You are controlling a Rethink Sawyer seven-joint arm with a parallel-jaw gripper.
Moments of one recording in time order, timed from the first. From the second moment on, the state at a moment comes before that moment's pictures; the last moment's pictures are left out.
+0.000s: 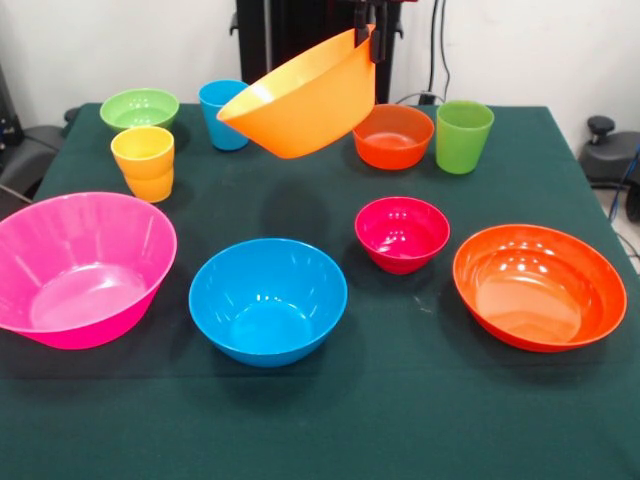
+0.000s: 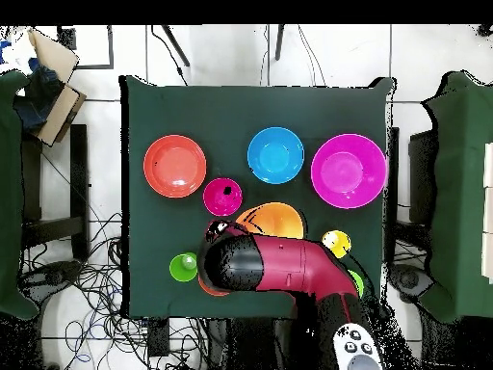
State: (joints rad) arm -0.40 -1.01 0.20 2.06 -0.14 0.50 2.02
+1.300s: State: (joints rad) arm -0.39 -1.01 0.20 2.06 -0.16 0.50 2.02
